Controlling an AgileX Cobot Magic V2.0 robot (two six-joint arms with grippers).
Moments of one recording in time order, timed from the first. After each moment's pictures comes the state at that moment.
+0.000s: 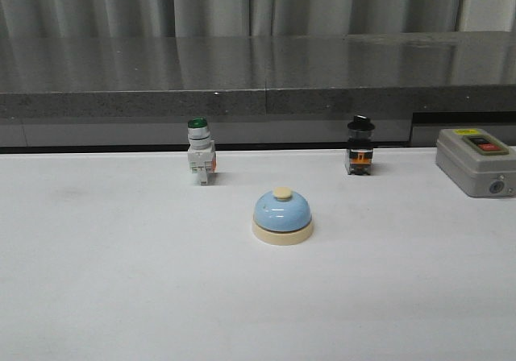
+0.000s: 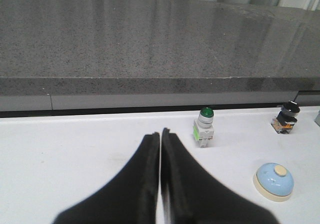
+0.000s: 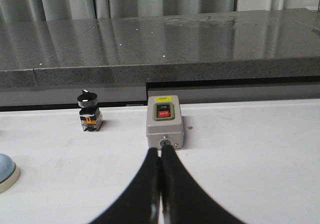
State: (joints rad) left arm -0.20 0.53 -0.48 -0.22 0.27 0.04; right arm 0.01 -0.01 0.03 -0.01 0.09 0.07
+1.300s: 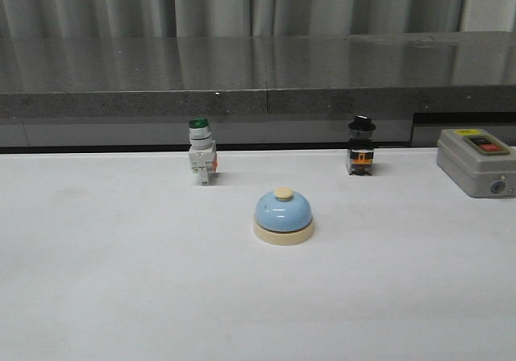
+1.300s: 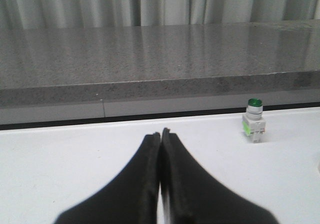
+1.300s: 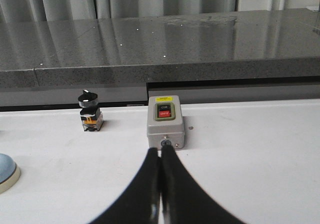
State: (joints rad) left arm -0.11 0.11 -0.10 -0.08 0.13 0.04; right arm 0.01 -0.01 0.03 -0.01 0.09 0.07
